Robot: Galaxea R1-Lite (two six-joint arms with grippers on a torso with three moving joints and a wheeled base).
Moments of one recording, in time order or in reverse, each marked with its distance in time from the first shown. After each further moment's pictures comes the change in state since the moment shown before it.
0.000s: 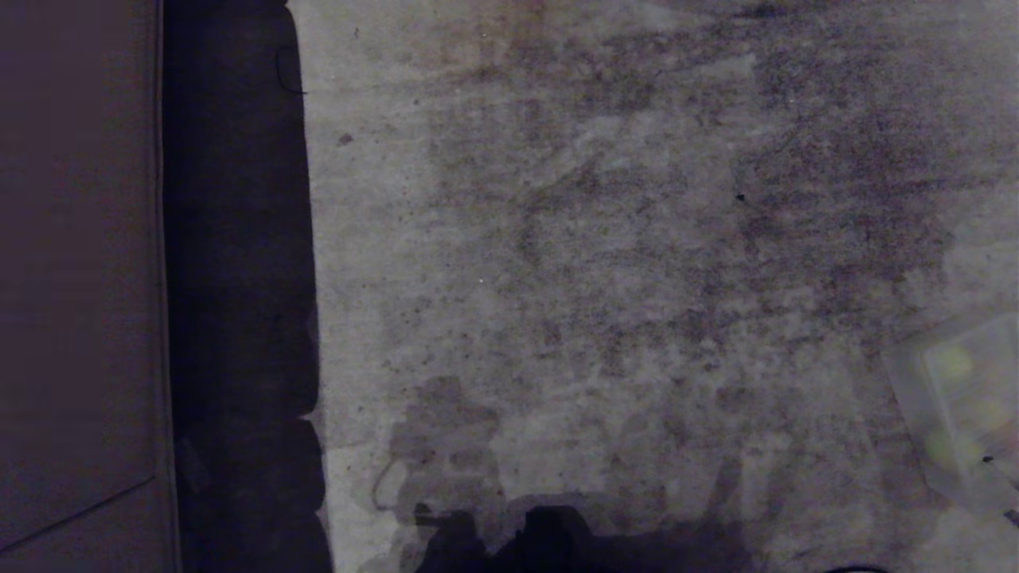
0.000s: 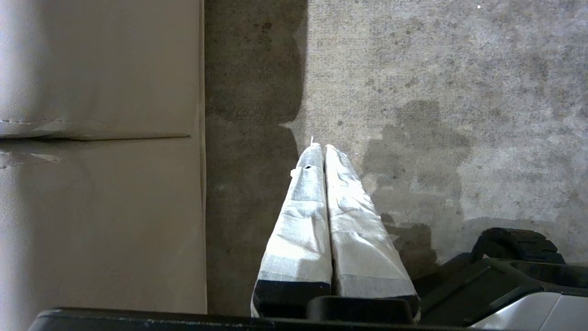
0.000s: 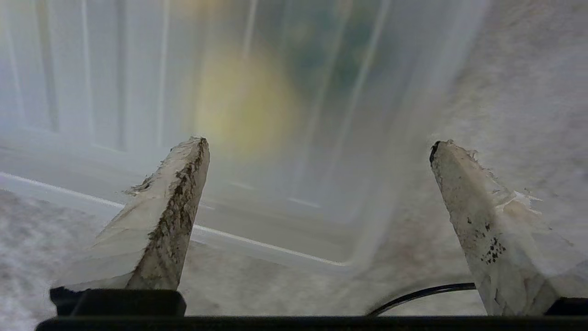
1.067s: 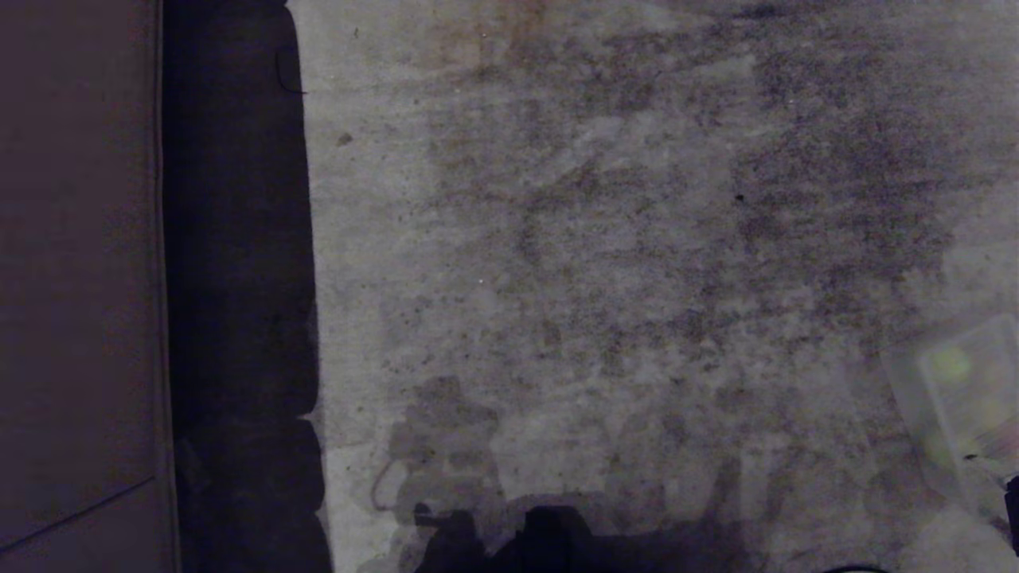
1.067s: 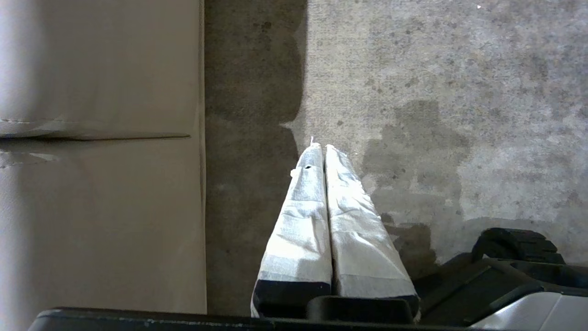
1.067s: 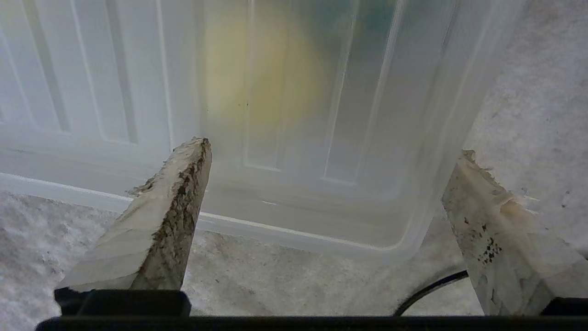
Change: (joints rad) left arm 0.000 0.000 0.000 0.000 0.000 0.000; right arm 0.056 0.009 0.024 -0.005 0.012 0.121
